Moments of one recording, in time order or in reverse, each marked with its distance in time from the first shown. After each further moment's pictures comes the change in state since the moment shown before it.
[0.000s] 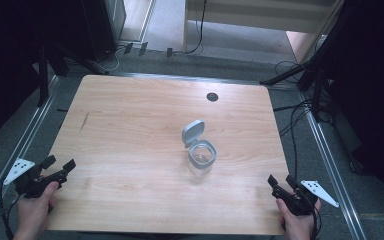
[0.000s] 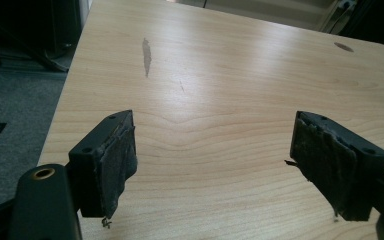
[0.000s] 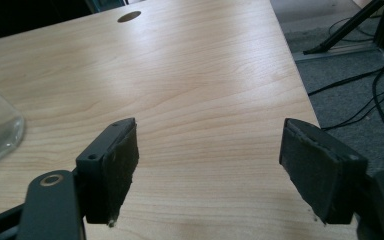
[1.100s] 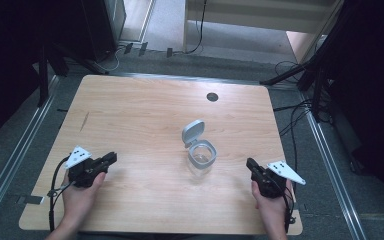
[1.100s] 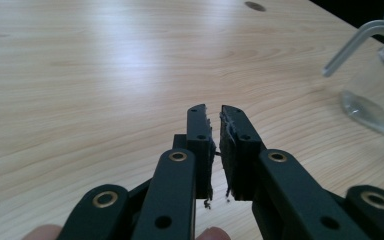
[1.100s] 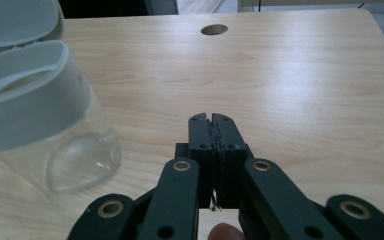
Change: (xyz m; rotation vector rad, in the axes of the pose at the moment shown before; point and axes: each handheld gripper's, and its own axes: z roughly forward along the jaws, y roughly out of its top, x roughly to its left) left arm -0.122 0.016 0.058 0.149 -0.219 0.133; right arm 0.092 0.034 0.034 0.019 0.133 -0.184
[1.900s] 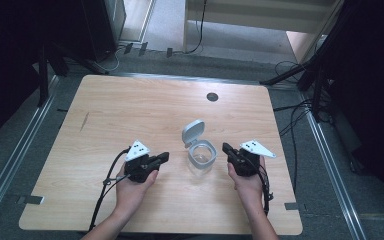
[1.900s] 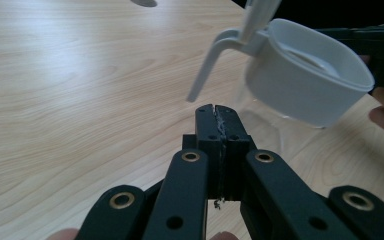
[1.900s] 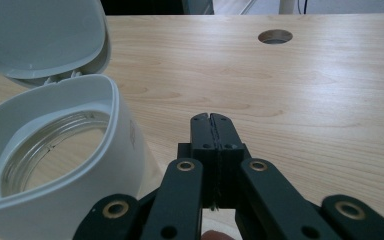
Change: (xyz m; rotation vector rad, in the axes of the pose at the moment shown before) left arm -0.109 0.024 0.073 0.044 -0.209 0.045; right arm 0.035 0.026 0.063 0.041 0.122 -0.026
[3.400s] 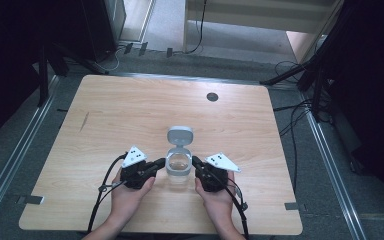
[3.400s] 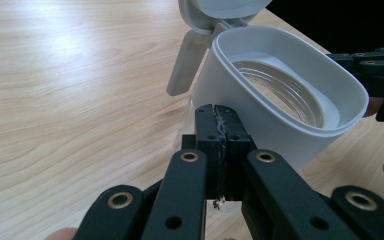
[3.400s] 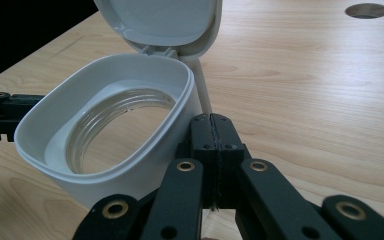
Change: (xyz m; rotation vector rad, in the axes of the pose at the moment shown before) left arm 0.003 -0.012 -0.026 0.034 0.039 0.001; right arm 0.101 -0.019 0.006 0.043 0.044 0.004
